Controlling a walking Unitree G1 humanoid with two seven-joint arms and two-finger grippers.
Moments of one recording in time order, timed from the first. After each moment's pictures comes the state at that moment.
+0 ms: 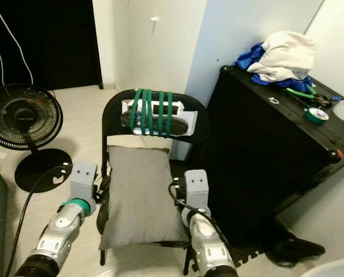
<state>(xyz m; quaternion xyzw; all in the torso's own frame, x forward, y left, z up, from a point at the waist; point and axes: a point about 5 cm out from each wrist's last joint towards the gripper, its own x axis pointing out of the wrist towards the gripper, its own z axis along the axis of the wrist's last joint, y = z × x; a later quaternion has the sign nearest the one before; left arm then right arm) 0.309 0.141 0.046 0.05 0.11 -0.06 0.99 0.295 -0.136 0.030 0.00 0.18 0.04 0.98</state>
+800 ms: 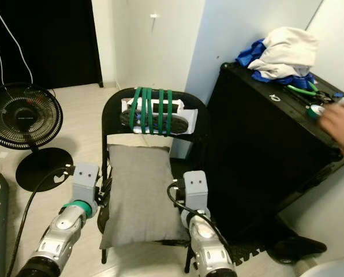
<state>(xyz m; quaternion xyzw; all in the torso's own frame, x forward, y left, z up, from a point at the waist) 0.307 0.137 0.044 0.05 0.12 -0.07 0.99 0.292 -0.133 0.030 -0.02 0.18 0.05 0.98</state>
